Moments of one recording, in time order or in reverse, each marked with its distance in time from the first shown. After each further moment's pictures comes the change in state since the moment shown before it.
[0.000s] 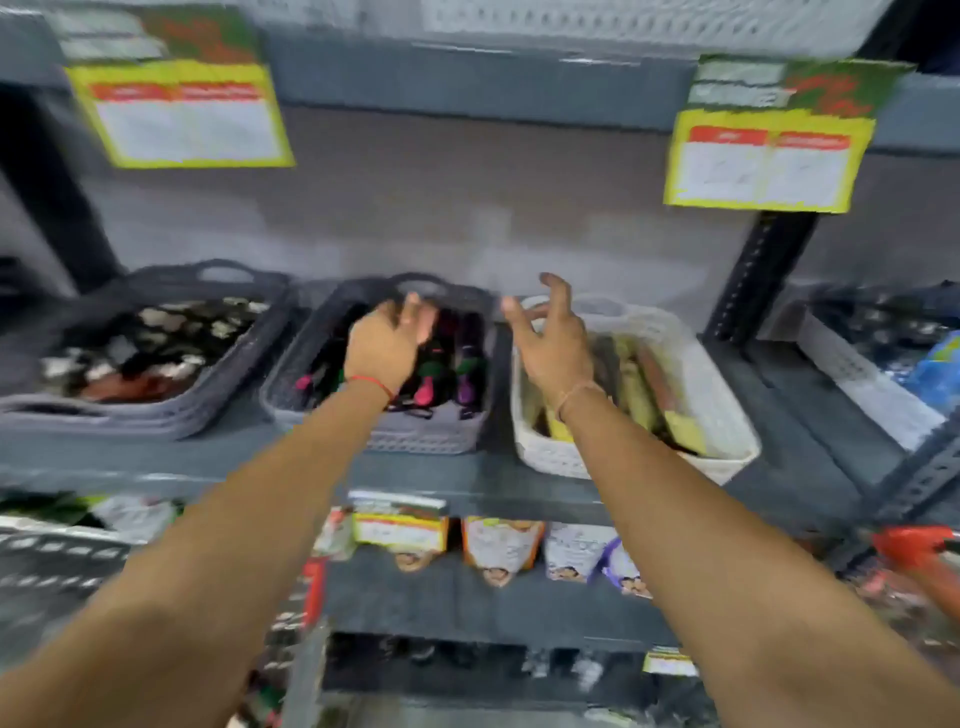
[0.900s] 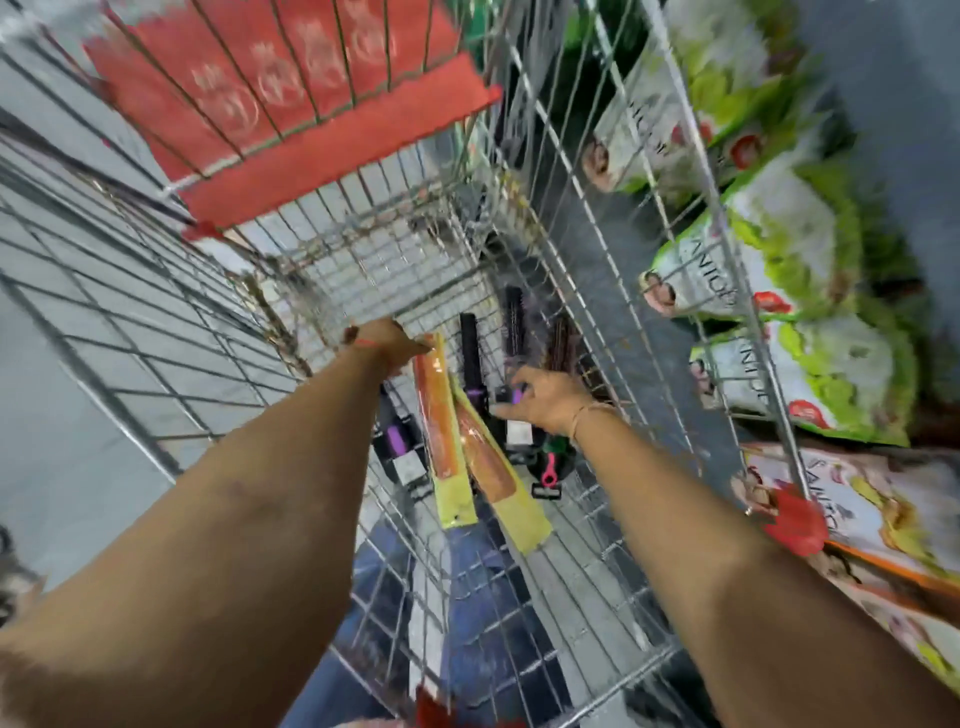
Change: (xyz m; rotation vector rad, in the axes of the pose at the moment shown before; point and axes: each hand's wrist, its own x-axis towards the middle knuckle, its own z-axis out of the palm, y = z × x) left_hand -0.241 -0.516 -0.209 -0.127 -0.095 -1.573; right_hand -0.288 0.047 0.498 -0.671 -1.885 -0.086
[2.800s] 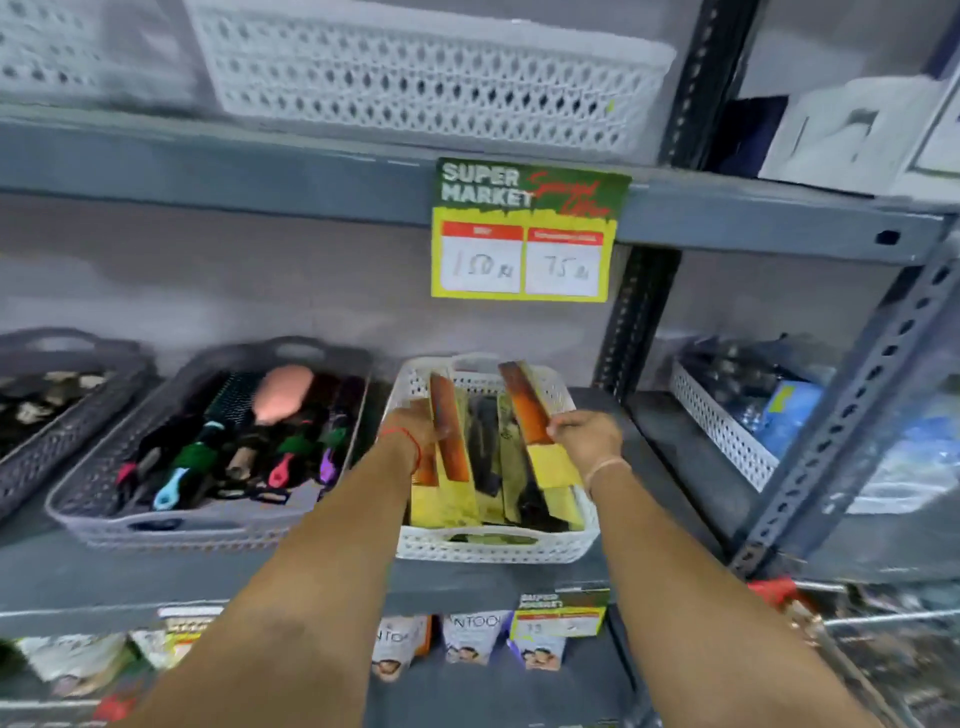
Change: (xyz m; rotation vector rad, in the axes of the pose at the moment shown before) left_hand -0.528 0.218 0.457 0.308 -0.390 1.039; right_hand -0.596 0.389 0.024 1.151 1.803 0.401
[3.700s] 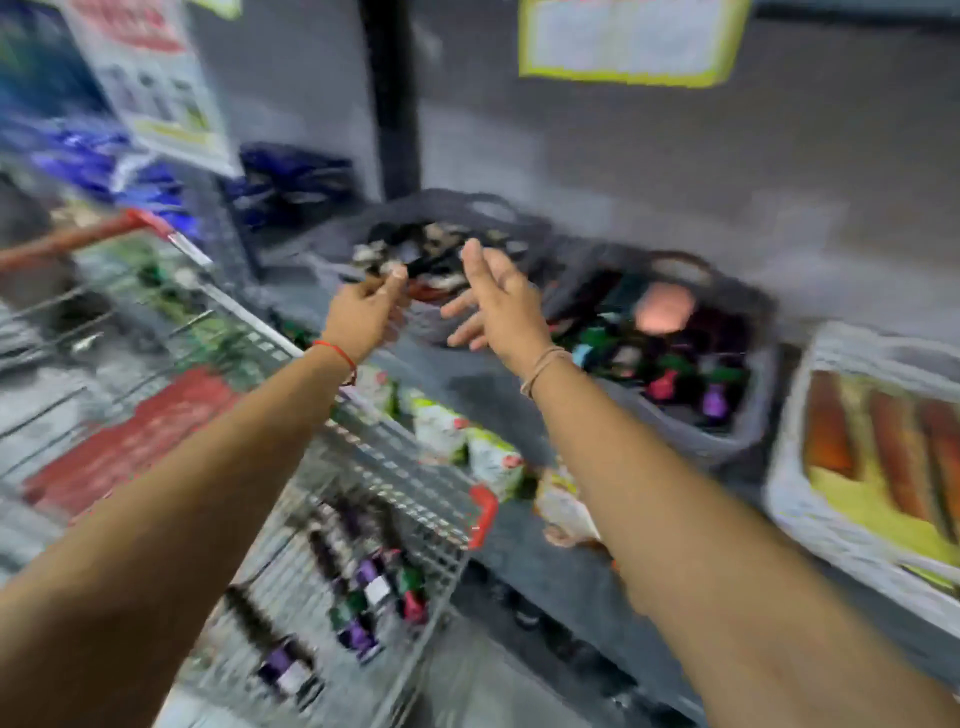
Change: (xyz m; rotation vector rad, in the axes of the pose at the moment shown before) left_hand -0.120 -0.169 -0.371 -0.088 0.724 0.107; right_hand -0.263 -0.186 0.314 0.265 -0.980 -0.514
